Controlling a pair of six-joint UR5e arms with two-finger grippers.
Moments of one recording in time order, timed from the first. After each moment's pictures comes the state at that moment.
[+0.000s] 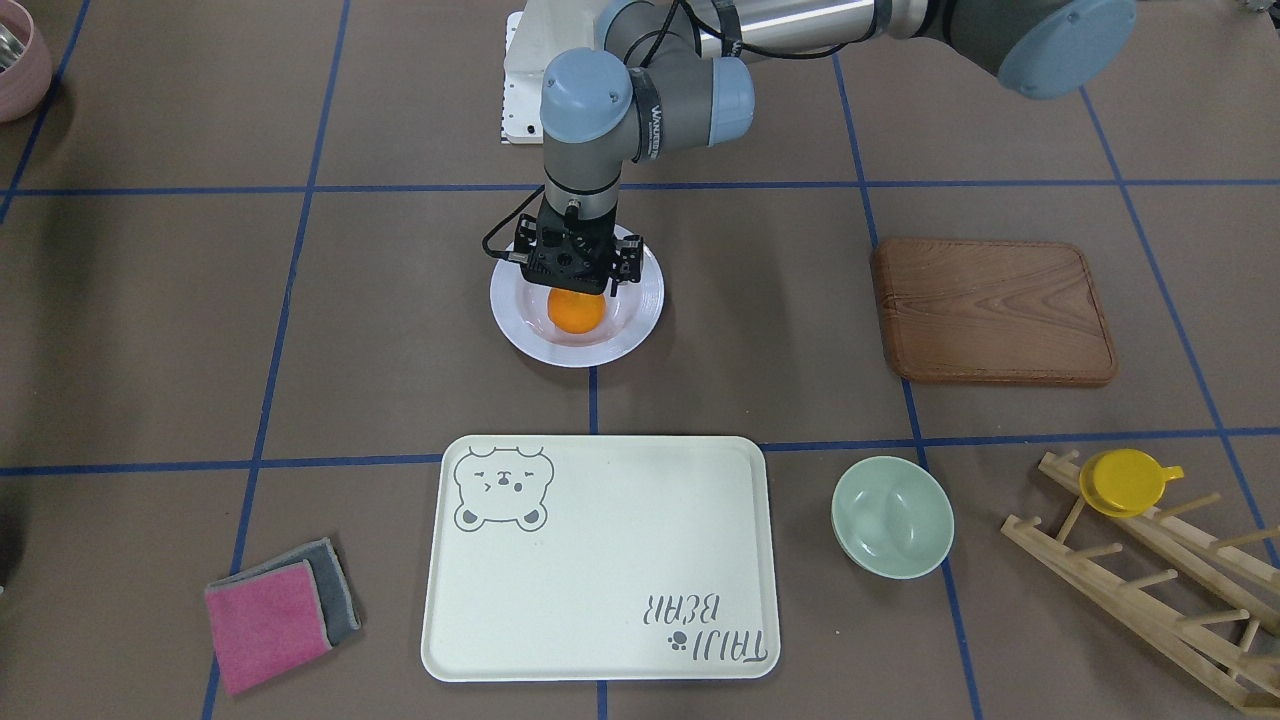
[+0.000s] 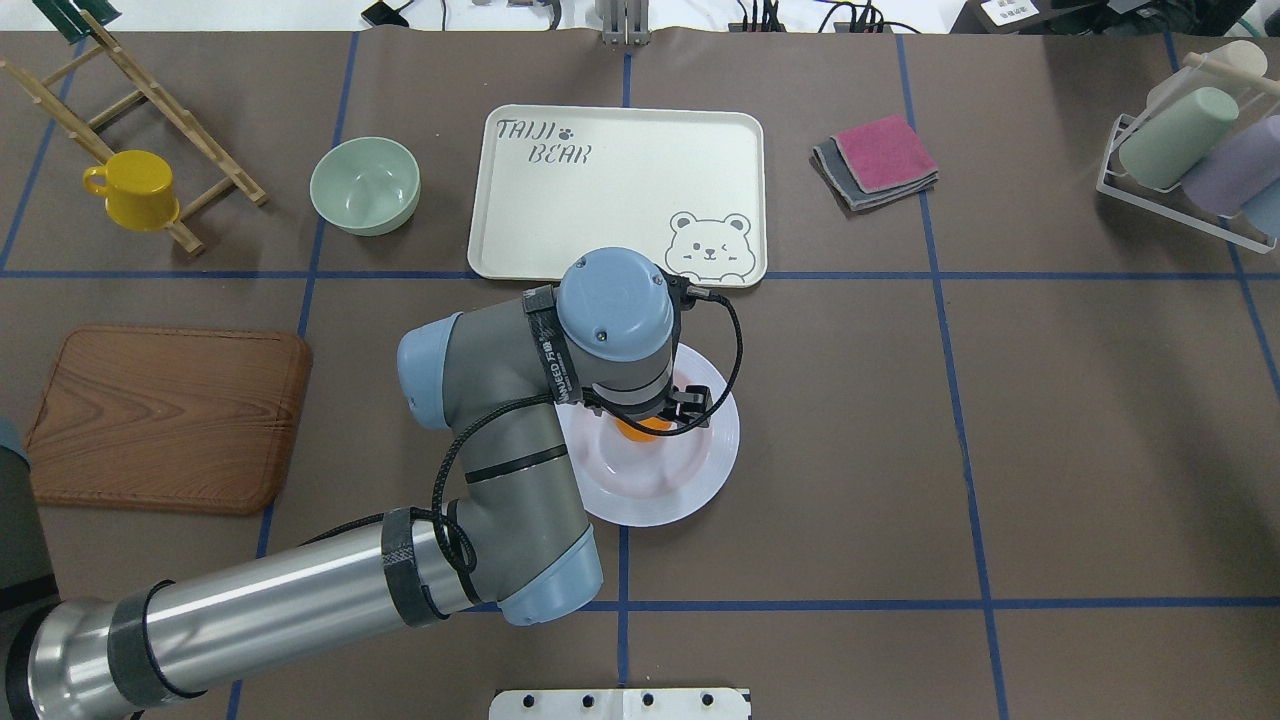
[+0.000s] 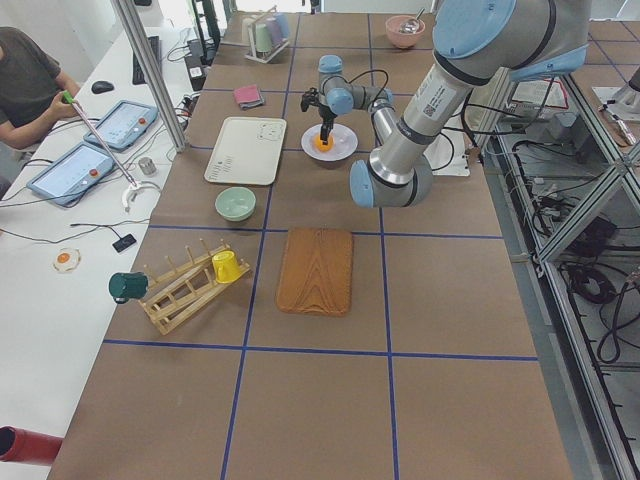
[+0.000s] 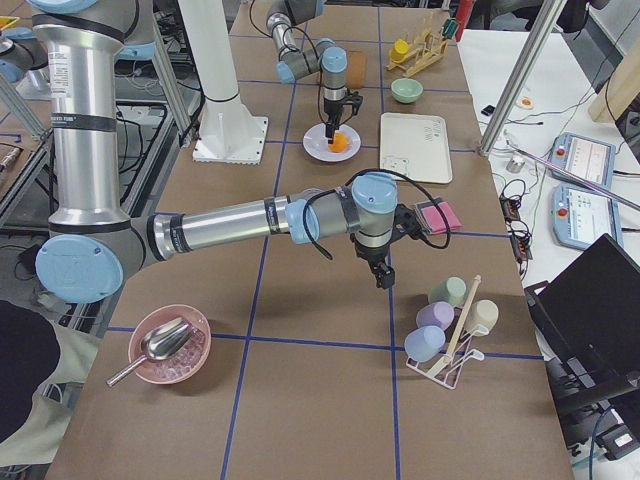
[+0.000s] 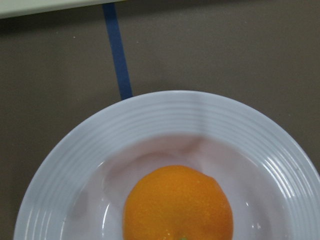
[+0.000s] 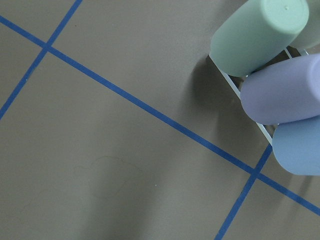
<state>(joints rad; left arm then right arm) -0.44 -2.46 -1.47 -1.63 -1.86 -1.07 1.44 -1.58 1.81 -1.51 2.37 -0.22</state>
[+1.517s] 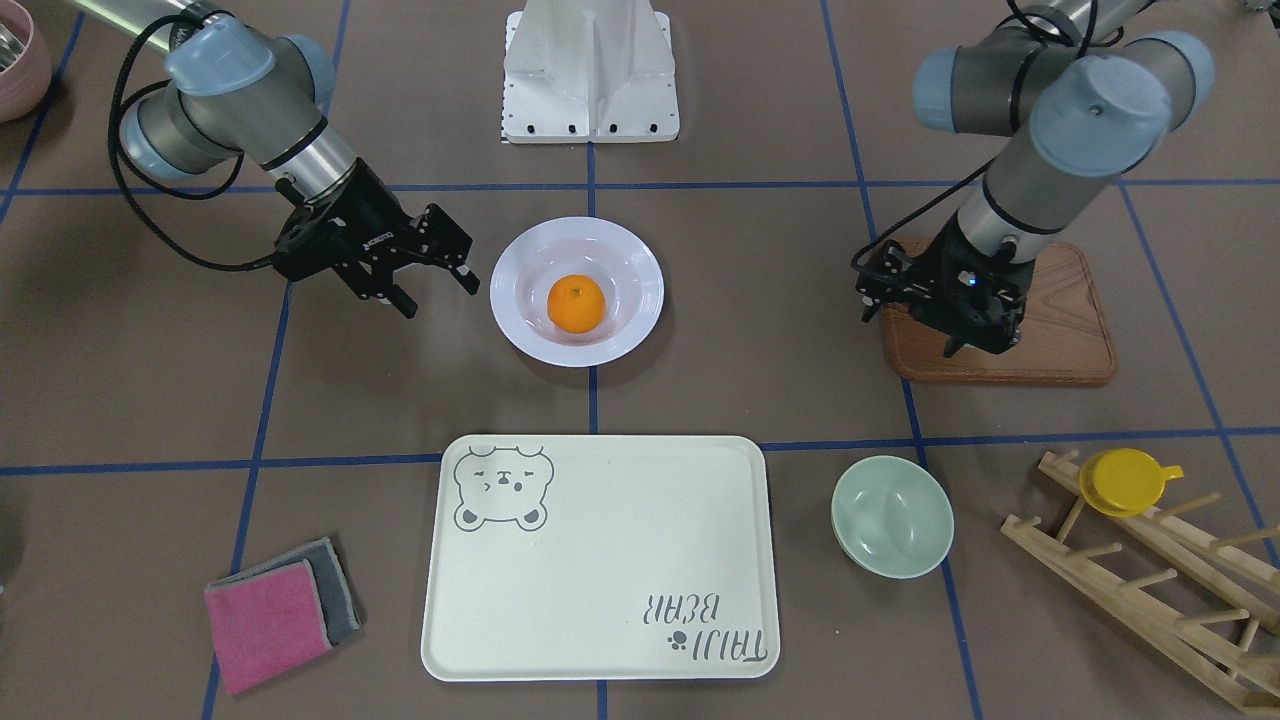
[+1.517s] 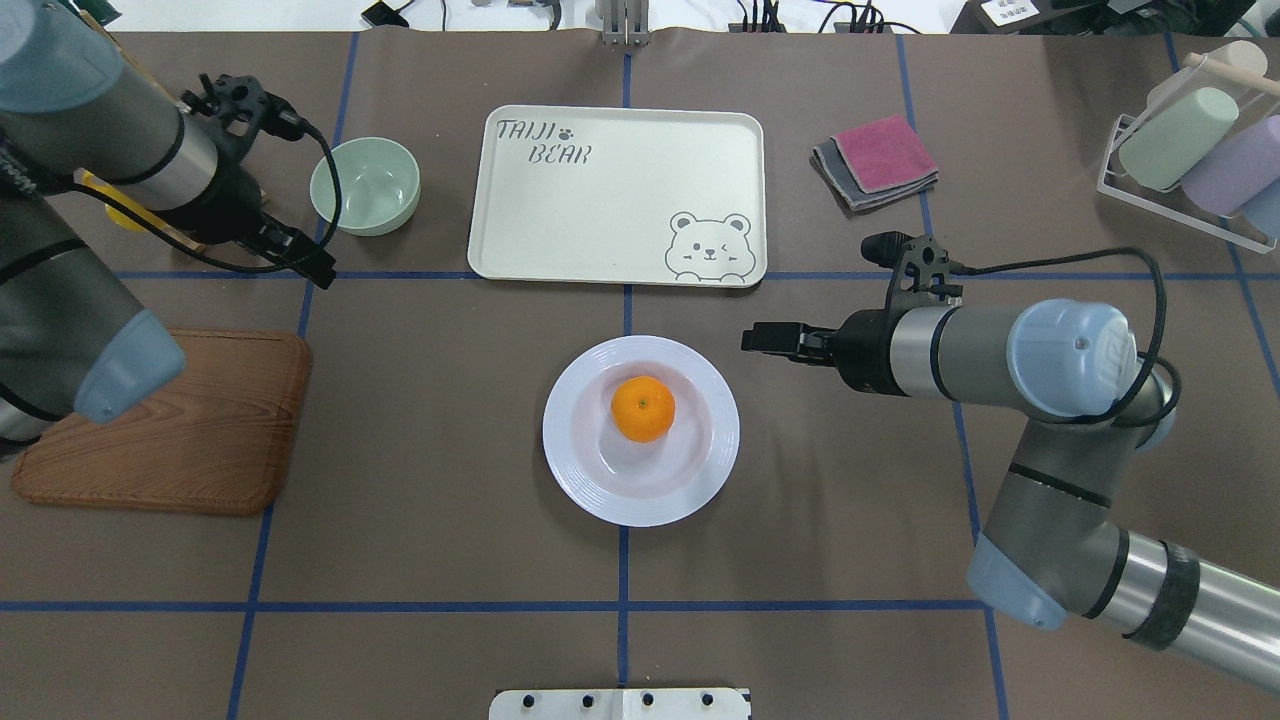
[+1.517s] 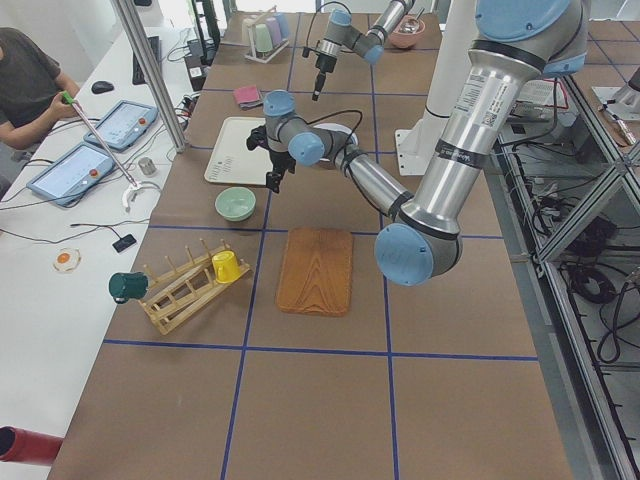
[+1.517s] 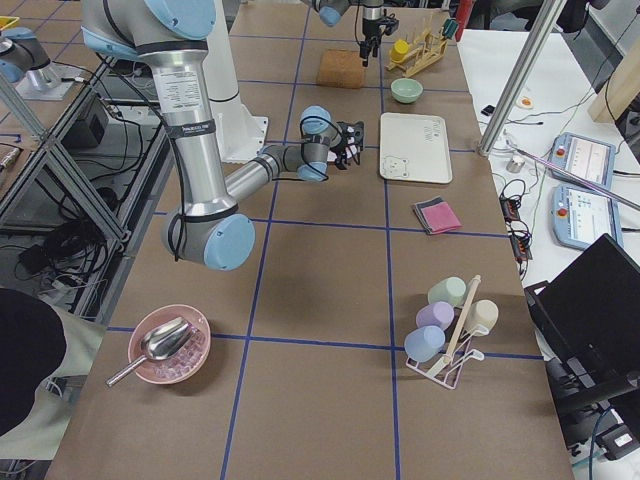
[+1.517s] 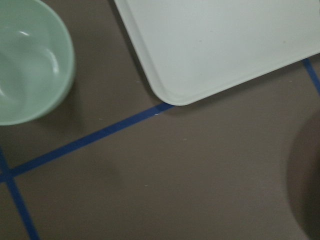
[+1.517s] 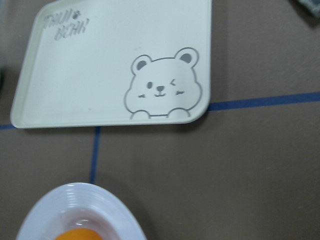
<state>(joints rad) -0.93 -1.95 -1.79 -1.67 -2.19 -0.42 0.53 -1.32 1.74 -0.58 1.70 1.49</state>
